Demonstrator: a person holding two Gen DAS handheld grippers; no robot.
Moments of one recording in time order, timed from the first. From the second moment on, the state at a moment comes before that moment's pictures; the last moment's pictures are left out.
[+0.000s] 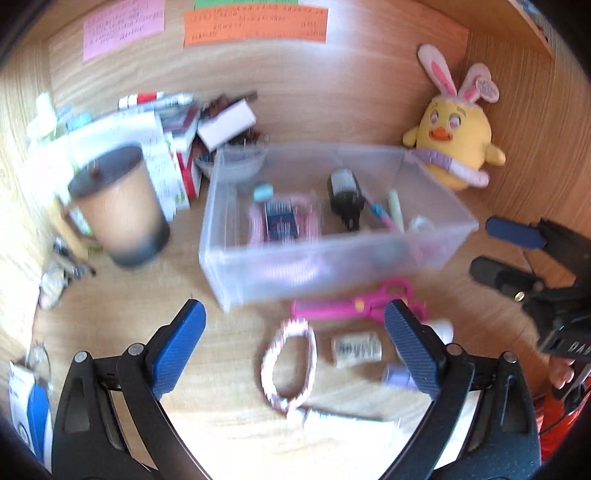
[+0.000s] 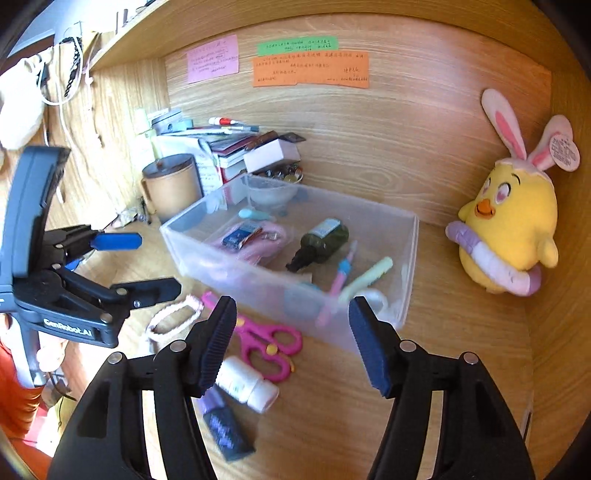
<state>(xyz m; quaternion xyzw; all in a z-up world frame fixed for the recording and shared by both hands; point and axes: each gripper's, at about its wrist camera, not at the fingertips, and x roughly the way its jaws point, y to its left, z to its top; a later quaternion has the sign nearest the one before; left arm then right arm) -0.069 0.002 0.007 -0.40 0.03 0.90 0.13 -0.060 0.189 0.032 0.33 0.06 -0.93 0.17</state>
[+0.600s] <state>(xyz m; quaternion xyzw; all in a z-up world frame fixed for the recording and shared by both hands) -0.021 -0.009 -0.045 -0.47 -0.01 0.88 0.10 -0.013 0.189 -0.041 0.42 0.02 -0.88 0.23</state>
